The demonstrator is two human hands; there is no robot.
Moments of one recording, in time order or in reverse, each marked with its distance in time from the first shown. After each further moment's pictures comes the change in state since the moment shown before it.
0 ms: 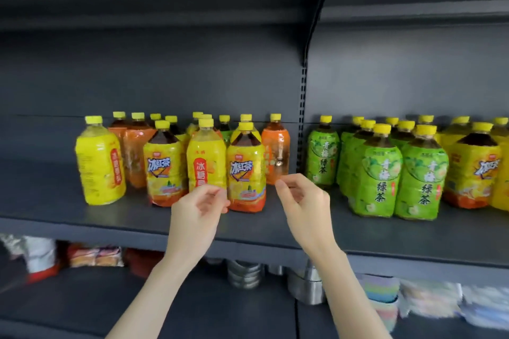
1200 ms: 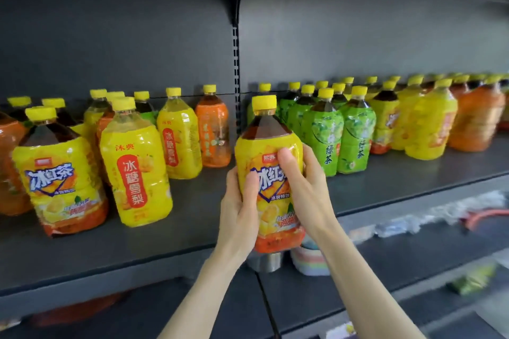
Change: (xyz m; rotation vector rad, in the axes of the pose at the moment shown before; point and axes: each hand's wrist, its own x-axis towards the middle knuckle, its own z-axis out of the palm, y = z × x) left_hand 0.003 -0.012 0.105 -0.645 -0.490 -0.174; right_hand 0.001 0.009 -0.014 0.329 0.209 0.247
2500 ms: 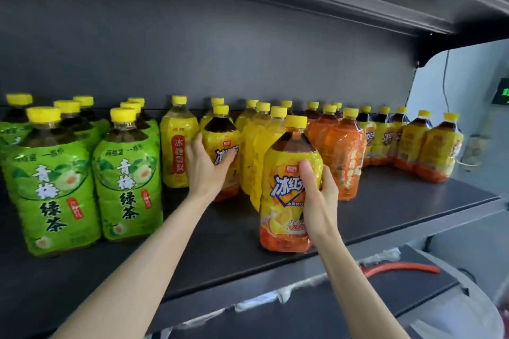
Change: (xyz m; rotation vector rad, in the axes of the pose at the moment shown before) left_hand 0.235 -0.146 0.412 0.603 0.224 0.088; right_hand 0.185 0.038 -0.463 -0.053 0.280 -0.048
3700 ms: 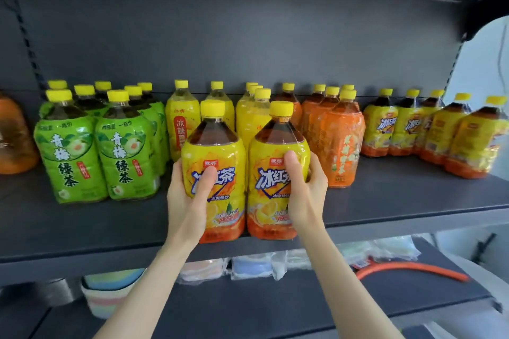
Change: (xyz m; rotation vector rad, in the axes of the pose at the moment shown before) left_hand -0.146 0.062 -0.010 -0.511 0.110 -0.014; right_hand 0.004 0.004 -0.051 0.128 -0.130 -0.035
